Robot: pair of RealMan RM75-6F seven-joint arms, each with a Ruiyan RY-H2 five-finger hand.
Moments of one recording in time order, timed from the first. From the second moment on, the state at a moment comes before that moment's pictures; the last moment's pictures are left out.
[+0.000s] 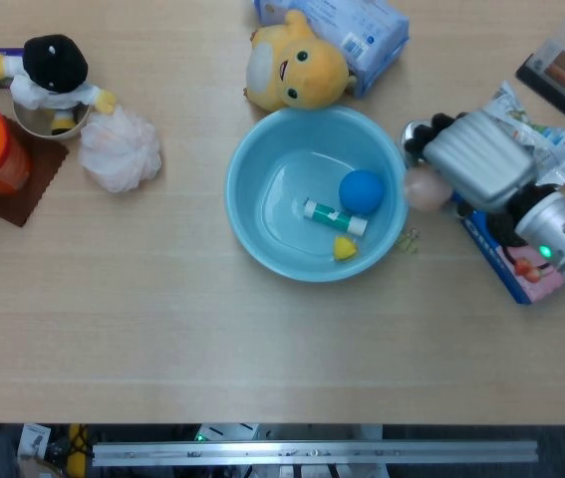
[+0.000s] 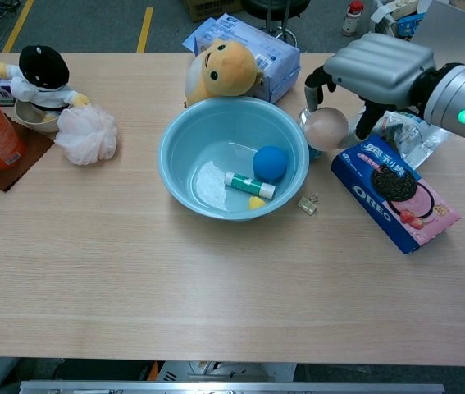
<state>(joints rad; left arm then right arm) -0.01 -1.01 -0.01 -1.62 1.46 1.44 -0.08 0.87 -1.19 -0.03 -1.76 -1.17 0.97 -0.46</state>
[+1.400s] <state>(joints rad) -0.03 -1.00 0.01 -1.64 1.47 1.42 -0.08 0.79 -1.42 0.04 -1.26 -1.02 0.86 -0.56</state>
